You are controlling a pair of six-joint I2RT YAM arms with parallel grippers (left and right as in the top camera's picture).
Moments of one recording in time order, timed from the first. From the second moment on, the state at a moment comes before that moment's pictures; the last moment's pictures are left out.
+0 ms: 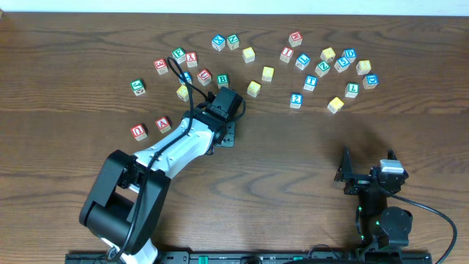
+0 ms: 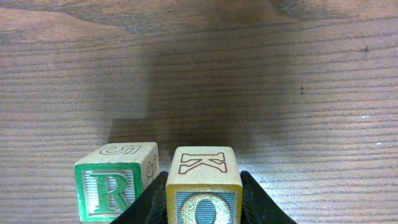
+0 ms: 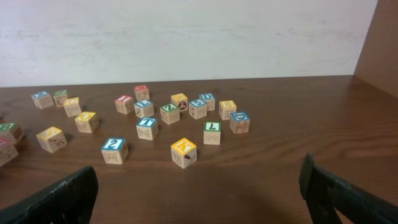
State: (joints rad) left arm -0.53 1.82 1.09 -0.54 -0.14 -0.43; right arm 0.00 0.01 0.01 -0.07 0.06 0.04
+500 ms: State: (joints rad) left arm -0.53 1.83 1.09 -0.53 -0.14 -0.43; right arm 0.00 0.01 0.01 -0.07 0.06 0.04
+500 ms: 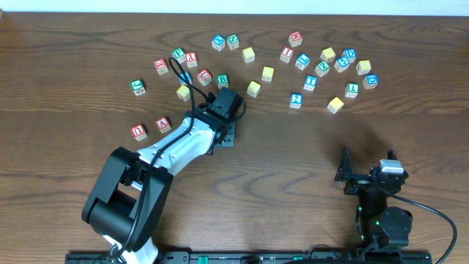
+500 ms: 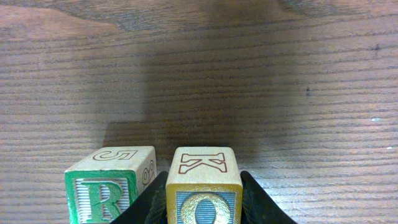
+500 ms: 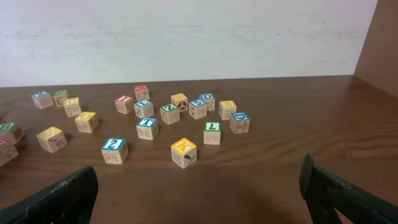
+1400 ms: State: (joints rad) left arm -0.53 1.83 1.09 -0.53 -0.14 -0.43; right arm 0.00 0.01 0.01 -0.07 0.06 0.04
